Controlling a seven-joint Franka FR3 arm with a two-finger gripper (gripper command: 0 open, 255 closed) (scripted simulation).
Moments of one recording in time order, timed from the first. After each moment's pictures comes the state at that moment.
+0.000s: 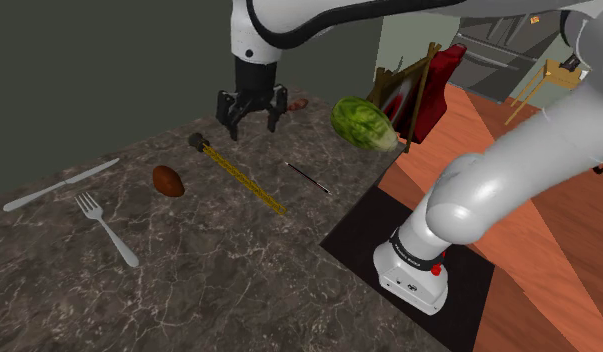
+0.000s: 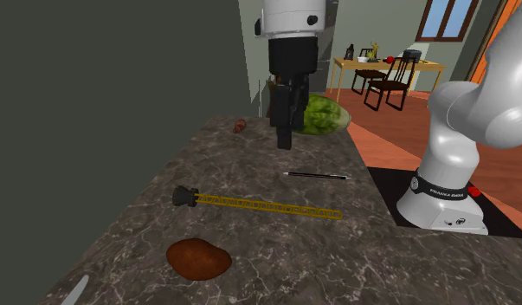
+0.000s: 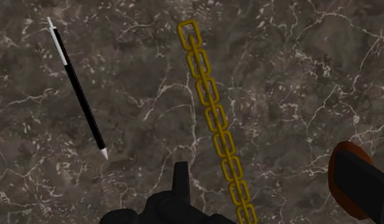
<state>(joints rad) 0.06 -0.26 0.35 -2.19 0.18 1.90 0.54</state>
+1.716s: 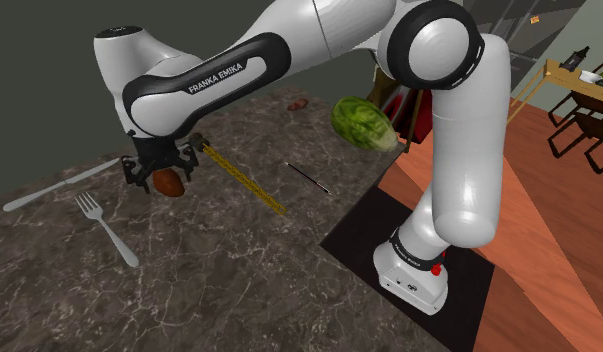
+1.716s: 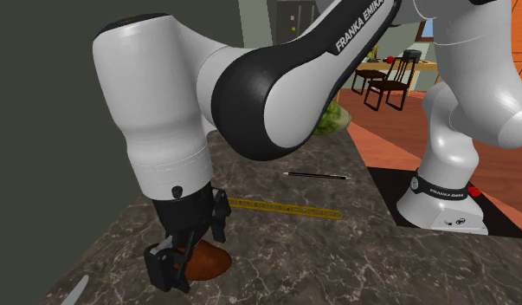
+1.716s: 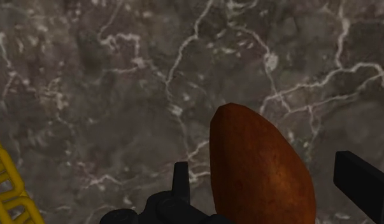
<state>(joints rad) 0.24 0.52 0.42 -1.66 -0.17 2.08 0.97</state>
